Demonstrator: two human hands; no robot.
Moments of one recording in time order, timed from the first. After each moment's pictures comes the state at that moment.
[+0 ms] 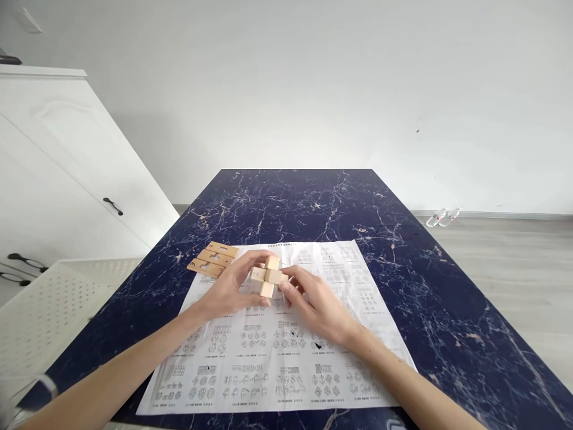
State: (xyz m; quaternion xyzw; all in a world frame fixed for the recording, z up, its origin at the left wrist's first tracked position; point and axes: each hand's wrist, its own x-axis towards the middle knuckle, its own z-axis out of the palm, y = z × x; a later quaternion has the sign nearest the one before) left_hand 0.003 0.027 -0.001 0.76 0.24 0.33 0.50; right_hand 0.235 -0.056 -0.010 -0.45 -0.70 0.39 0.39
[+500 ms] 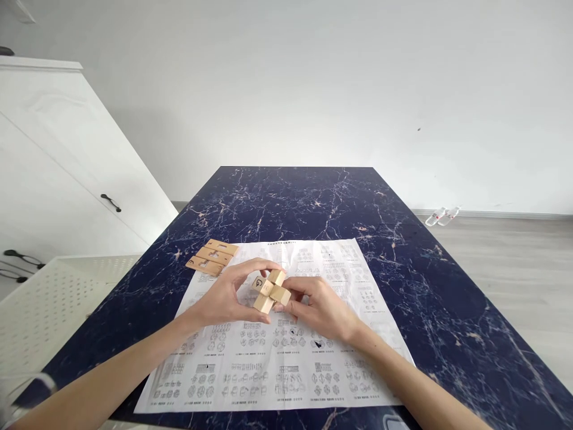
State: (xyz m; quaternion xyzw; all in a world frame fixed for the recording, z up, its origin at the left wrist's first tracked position) left_hand 0.005 0.013 0.015 0.80 0.21 0.30 0.47; right_hand 0.237 -0.055 -0.010 -0.43 -0.69 0.46 0.36
